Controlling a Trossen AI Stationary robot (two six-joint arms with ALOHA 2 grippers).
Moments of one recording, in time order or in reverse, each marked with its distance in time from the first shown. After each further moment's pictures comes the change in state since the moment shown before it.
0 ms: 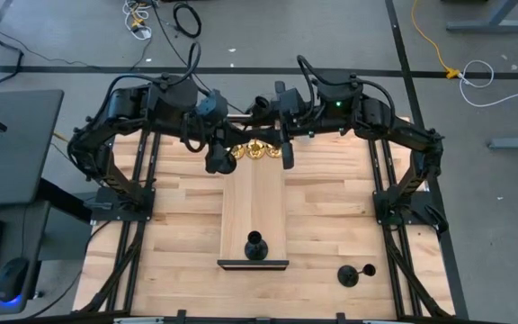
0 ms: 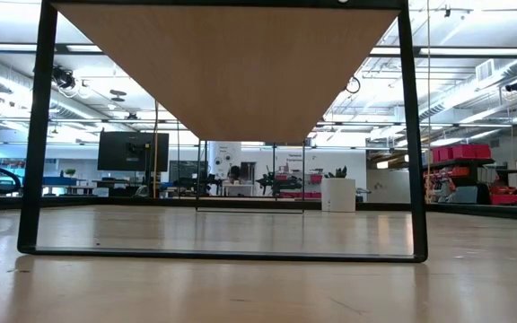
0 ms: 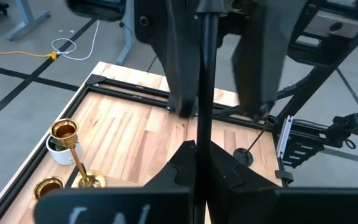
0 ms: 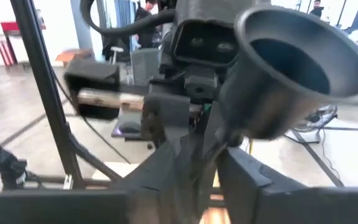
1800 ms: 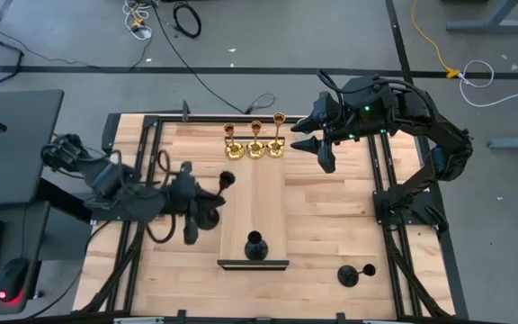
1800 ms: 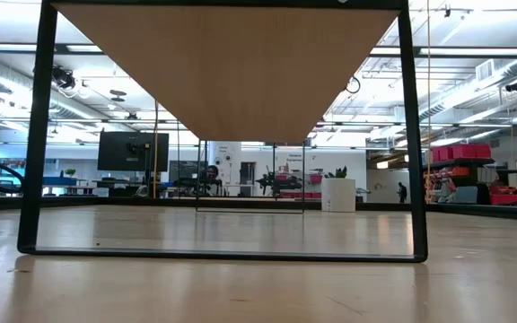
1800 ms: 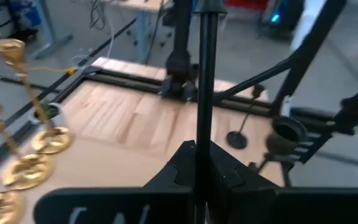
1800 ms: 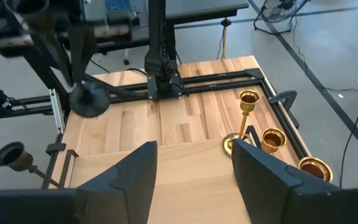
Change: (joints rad) left arm -0.601 -0.396 -0.882 0.484 -0.645 -0.221; right arm 0.003 -0.160 0.000 -0.586 0.153 0.100
